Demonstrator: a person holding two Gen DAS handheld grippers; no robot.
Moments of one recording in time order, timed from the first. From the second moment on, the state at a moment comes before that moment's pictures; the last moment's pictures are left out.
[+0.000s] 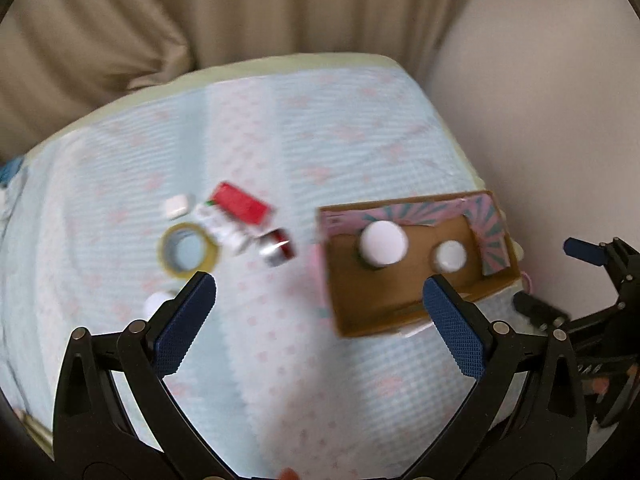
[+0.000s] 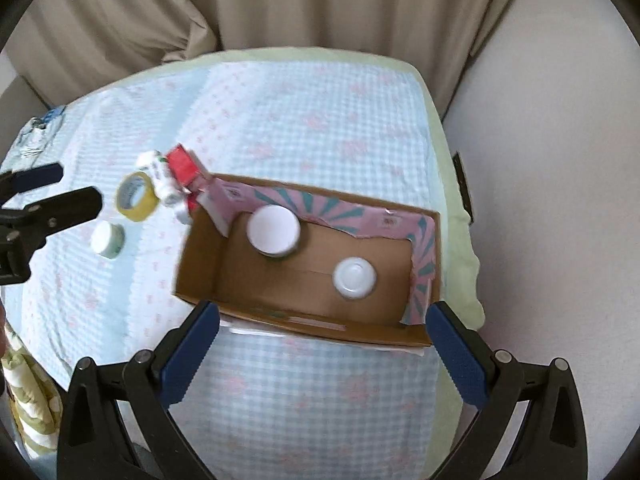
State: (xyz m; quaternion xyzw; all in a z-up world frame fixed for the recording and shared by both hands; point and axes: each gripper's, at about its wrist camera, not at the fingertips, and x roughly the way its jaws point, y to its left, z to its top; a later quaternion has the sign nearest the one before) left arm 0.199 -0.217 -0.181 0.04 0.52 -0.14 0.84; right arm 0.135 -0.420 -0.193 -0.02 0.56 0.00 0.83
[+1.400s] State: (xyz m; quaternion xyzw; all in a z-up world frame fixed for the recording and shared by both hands) left arm 0.309 0.004 -0.349 0.10 0.61 -0.23 0.76; right arm 0.289 -0.212 -0.260 0.07 0.55 -0.01 0.83
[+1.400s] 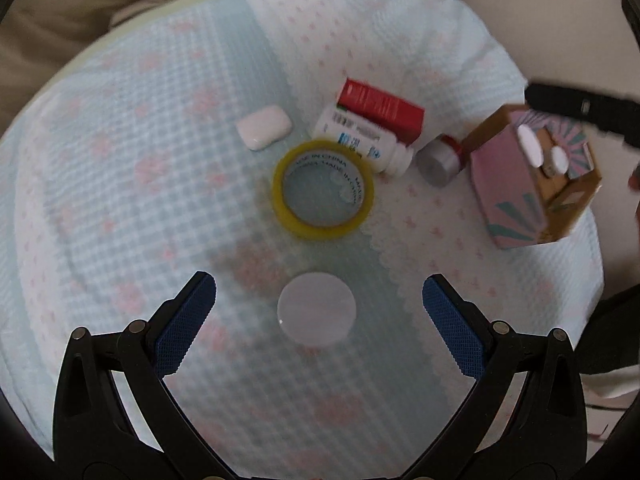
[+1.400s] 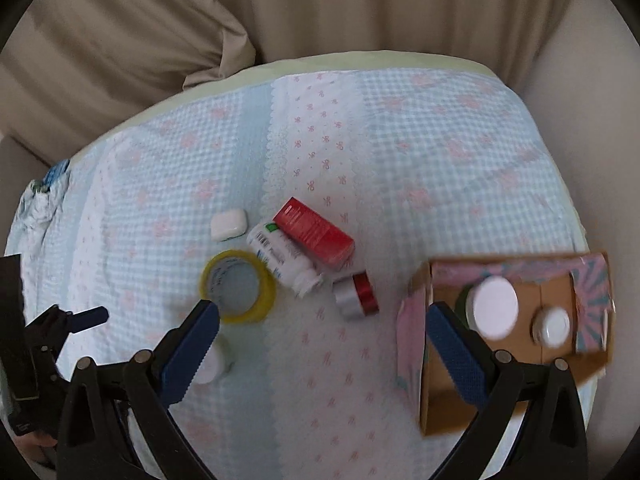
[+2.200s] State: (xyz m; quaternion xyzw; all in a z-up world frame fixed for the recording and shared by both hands) left arm 0.367 -0.067 -0.475 0.16 0.63 -0.23 0.72; right arm 0.402 -0.188 -0.424 -0.23 0.65 0.15 0.71
